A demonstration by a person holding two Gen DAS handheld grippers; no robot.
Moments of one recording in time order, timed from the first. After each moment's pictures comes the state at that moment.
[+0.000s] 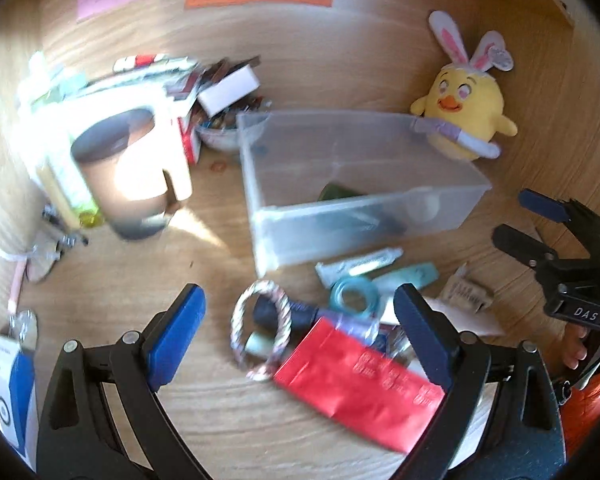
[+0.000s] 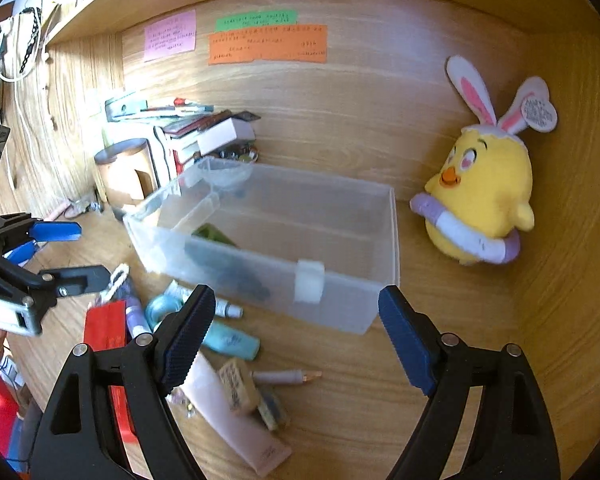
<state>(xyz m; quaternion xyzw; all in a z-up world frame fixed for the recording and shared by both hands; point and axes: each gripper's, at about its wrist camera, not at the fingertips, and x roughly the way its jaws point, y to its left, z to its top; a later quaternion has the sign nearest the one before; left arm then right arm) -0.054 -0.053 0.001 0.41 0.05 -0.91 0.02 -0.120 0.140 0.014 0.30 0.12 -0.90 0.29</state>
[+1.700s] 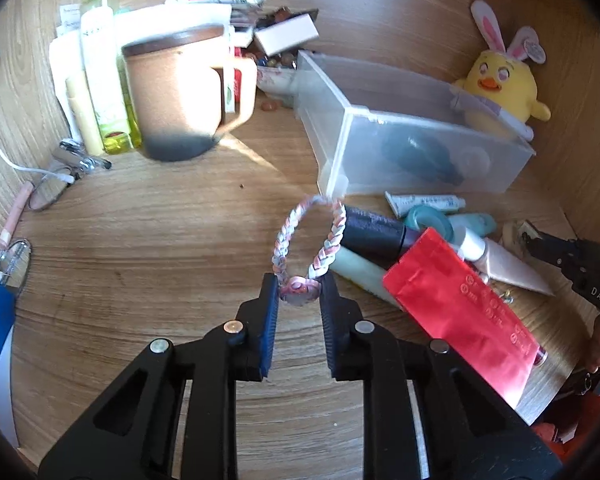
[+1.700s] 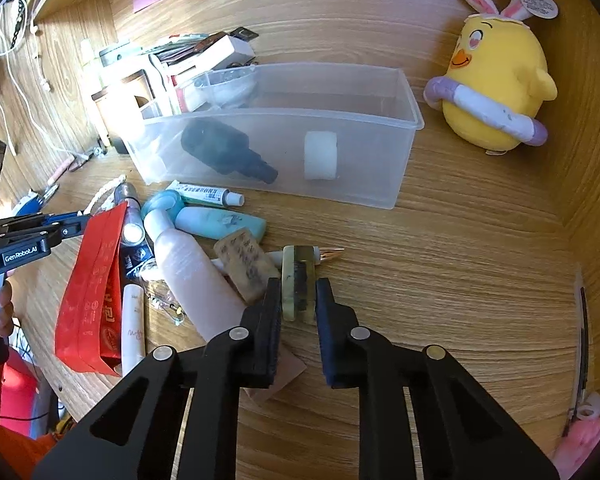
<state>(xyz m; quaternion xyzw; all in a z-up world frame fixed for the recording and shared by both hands) -0.023 -0.086 -0.048 0.41 0.08 -0.91 0.05 -0.108 0.160 -0.054 0.40 0.09 -0.86 0.30</state>
